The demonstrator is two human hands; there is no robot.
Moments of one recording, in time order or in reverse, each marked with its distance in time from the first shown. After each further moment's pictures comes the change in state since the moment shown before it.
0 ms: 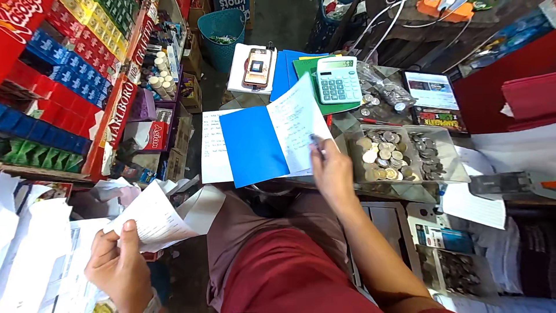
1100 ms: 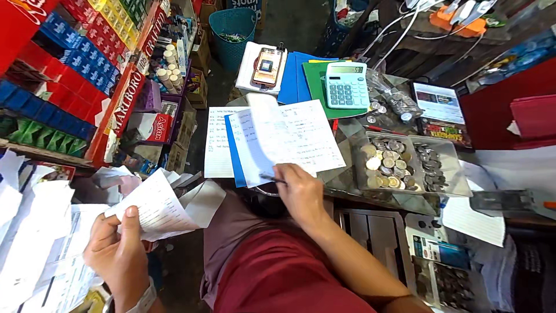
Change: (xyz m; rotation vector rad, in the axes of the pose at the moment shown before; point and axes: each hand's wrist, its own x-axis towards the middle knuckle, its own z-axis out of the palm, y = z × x) left_hand 0.000 0.001 0.000 0.015 -0.009 0.011; right_hand -0.031 -0.026 0.050 -0.071 0.164 -0.417
